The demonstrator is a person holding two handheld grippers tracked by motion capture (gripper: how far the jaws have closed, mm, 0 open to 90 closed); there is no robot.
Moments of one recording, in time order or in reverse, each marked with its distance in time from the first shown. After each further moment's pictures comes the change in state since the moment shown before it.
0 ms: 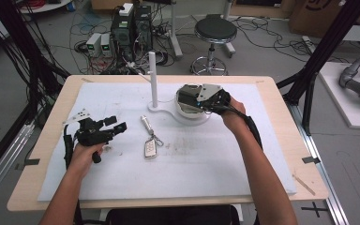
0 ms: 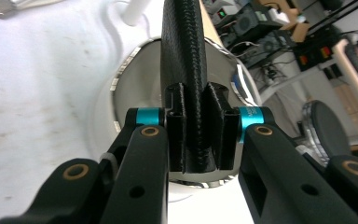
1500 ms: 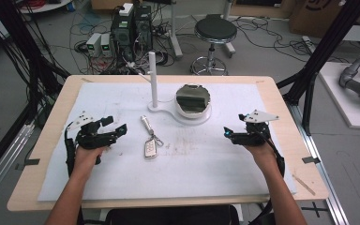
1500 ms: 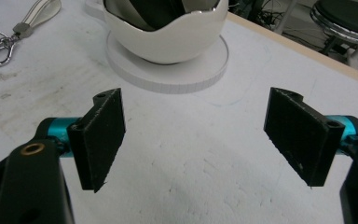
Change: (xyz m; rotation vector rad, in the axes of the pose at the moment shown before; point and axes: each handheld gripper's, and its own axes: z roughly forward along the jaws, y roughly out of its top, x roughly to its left) left arm -0.016 -0.003 -0.004 -0.014 0.147 0.127; right arm 0.048 -0.122 -0.073 -0.072 -0.008 0.637
